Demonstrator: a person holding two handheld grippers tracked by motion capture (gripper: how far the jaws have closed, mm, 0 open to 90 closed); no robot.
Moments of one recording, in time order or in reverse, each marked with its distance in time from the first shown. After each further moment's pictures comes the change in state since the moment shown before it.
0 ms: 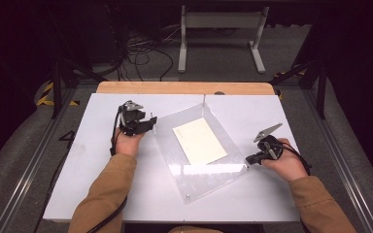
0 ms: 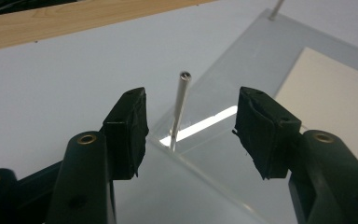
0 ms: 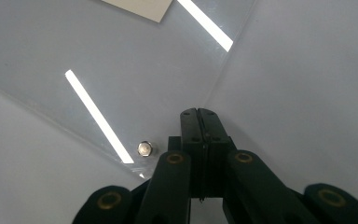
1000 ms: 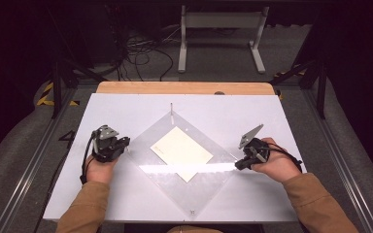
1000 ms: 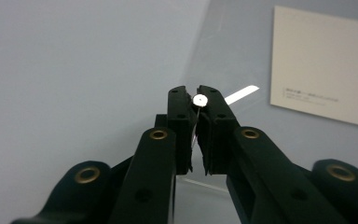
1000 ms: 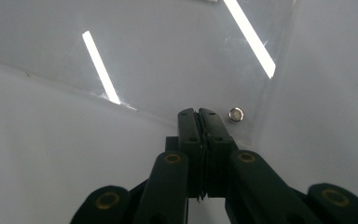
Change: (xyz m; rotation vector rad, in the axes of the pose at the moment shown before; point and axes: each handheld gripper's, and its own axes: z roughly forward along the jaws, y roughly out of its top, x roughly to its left) left arm 0.010 -0.061 -0.061 0.077 0.087 0.059; right arm 0.040 0.033 0.002 0.088 0.081 -0.216
